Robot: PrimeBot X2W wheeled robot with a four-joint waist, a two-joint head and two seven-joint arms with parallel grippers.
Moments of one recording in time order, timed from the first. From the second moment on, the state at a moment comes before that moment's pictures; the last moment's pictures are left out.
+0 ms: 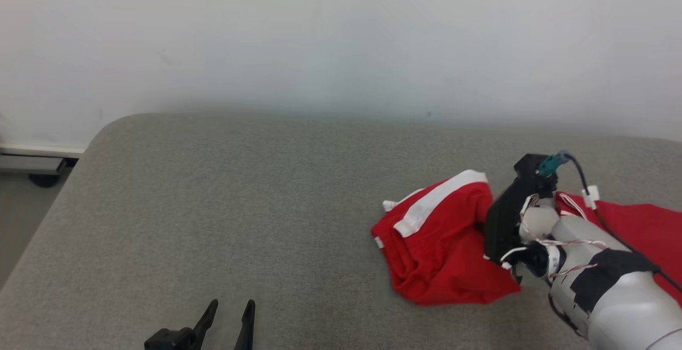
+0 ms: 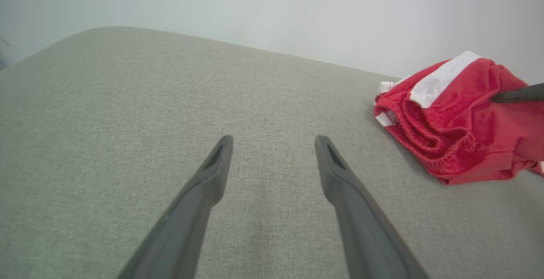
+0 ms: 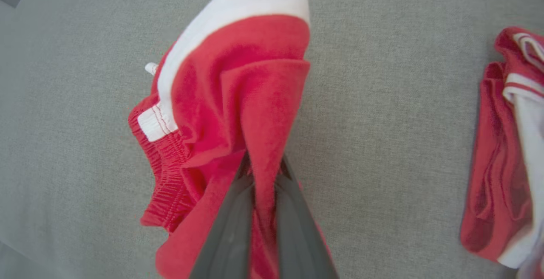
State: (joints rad) left arm -0.08 0.16 -0.47 0.42 -0.41 0.03 -0.26; right arm -0.74 -0.23 0.77 0.91 1.09 -0.07 0.45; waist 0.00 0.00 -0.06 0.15
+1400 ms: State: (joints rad) left arm -0.12 0.21 -0.47 0.37 -0.39 -0.01 -0.26; right arm -0.99 -0.38 0.75 1.07 1.04 -0.07 0.49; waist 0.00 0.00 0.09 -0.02
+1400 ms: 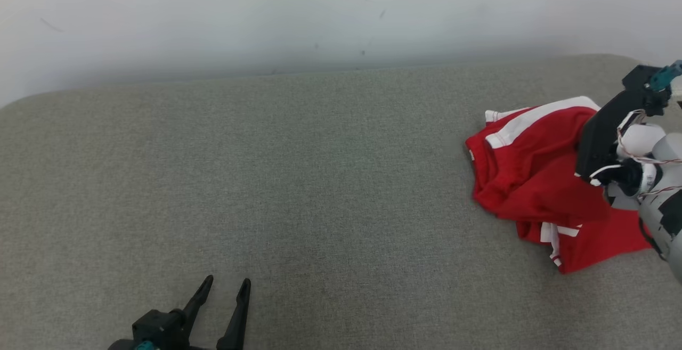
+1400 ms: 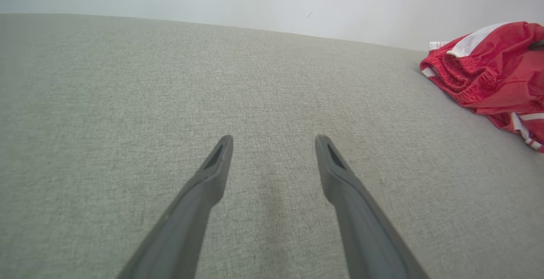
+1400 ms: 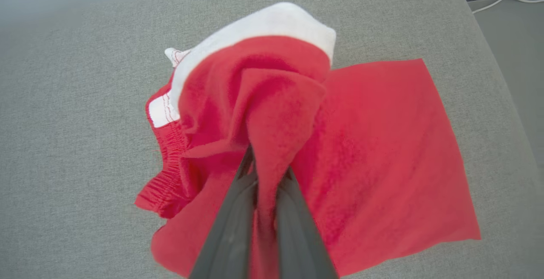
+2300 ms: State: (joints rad) left arm -0.16 0.22 -0.48 0.37 -0.39 -0.04 -0.26; right arm -1.04 -0.48 0.84 1.14 0.91 -0.07 0.48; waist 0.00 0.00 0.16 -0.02
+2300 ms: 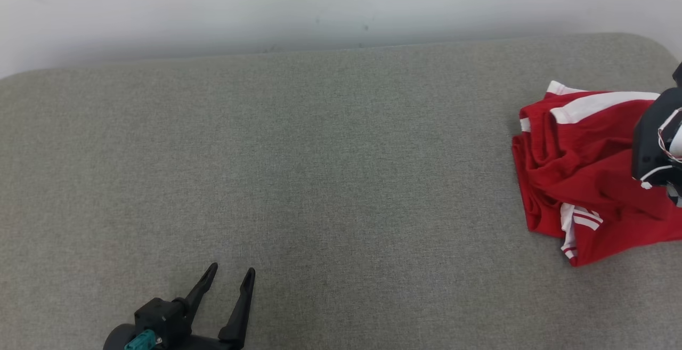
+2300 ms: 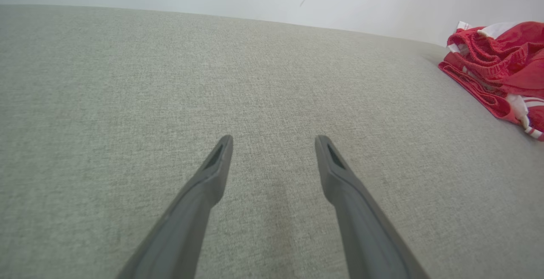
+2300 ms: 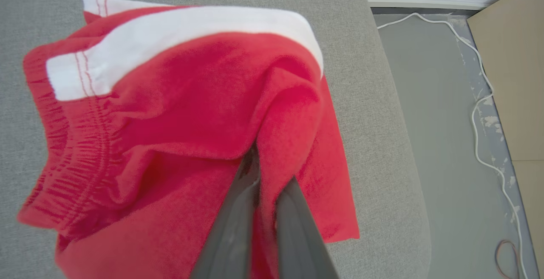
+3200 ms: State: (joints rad) left arm -0.17 0.19 -0.47 0.43 -0.40 -0.04 -0.26; right arm -1.05 -0.47 0.85 1.15 0.87 -0.03 0.33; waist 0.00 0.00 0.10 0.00
